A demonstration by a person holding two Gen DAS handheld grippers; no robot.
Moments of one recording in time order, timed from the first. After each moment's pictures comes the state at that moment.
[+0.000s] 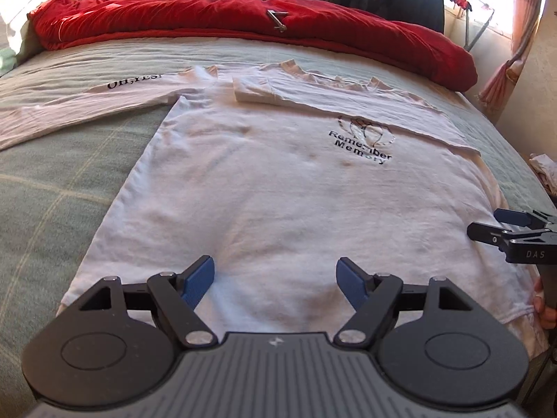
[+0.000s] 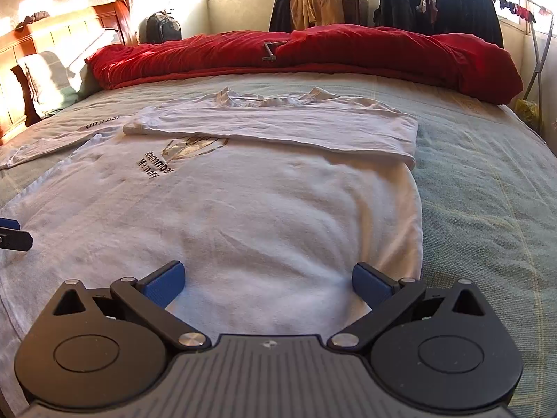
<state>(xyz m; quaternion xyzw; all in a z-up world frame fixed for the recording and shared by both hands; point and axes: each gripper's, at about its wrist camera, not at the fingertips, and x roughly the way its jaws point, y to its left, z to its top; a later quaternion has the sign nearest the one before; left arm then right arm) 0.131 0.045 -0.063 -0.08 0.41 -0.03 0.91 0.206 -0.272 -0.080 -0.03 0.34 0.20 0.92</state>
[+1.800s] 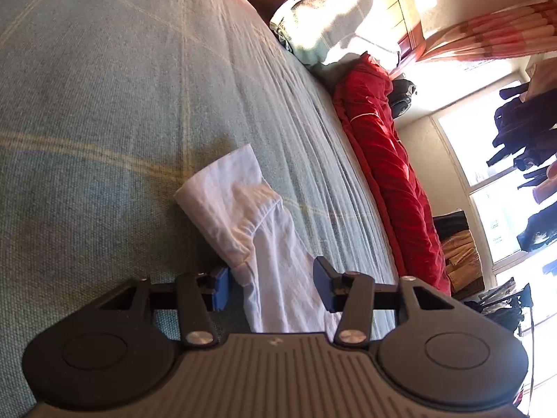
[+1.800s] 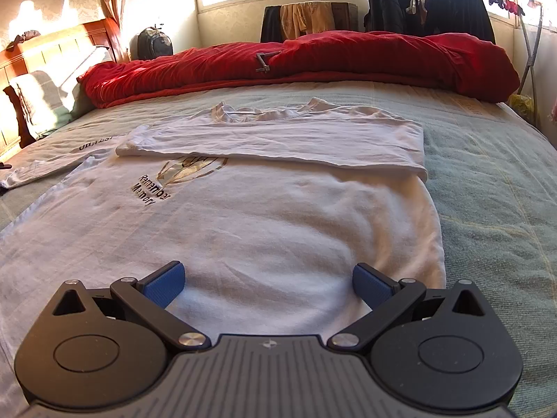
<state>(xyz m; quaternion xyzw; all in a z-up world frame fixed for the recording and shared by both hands) 0.179 0.442 -0.116 -0.54 0.14 0.27 0.79 0.223 -0.258 -0.082 0.00 0.33 0.19 0.93</state>
